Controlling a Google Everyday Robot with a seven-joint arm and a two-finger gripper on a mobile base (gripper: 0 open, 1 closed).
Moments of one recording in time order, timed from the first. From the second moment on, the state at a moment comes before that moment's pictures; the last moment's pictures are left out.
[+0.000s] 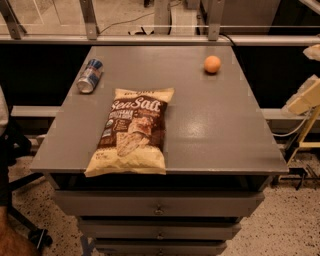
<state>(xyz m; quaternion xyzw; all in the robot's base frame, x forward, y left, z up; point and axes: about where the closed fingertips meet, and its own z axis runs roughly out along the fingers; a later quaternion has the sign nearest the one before) 0.541 -0.310 0.957 -0.49 0.80 -0.01 0.34</state>
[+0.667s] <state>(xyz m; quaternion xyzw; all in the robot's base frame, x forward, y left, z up) 0.553 -0.308 0.951 -0.49 0.80 0.00 0.35</state>
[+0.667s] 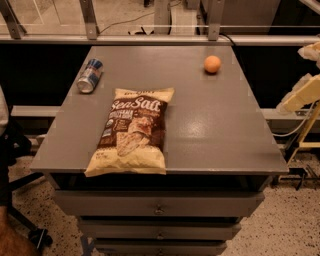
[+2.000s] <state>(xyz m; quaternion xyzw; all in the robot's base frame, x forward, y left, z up) 0.676 -0.276 0.903 -0.52 0.77 0.04 0.36</state>
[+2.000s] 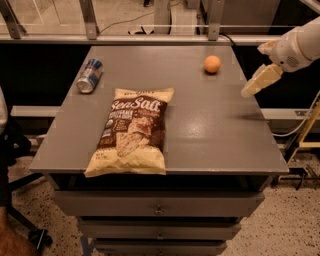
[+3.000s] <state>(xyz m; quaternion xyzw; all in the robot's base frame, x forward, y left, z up) 0.718 -0.263 0.901 -0.51 0.75 0.06 0.40</state>
